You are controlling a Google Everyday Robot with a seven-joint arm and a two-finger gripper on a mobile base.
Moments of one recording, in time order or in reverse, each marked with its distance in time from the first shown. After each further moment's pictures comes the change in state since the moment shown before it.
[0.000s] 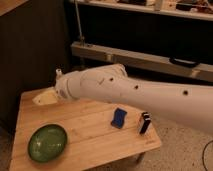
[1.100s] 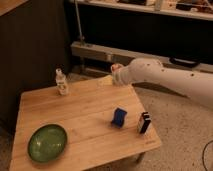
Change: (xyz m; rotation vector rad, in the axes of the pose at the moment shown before) arm -0.163 0.272 -0.048 -0.331 -0.174 0.483
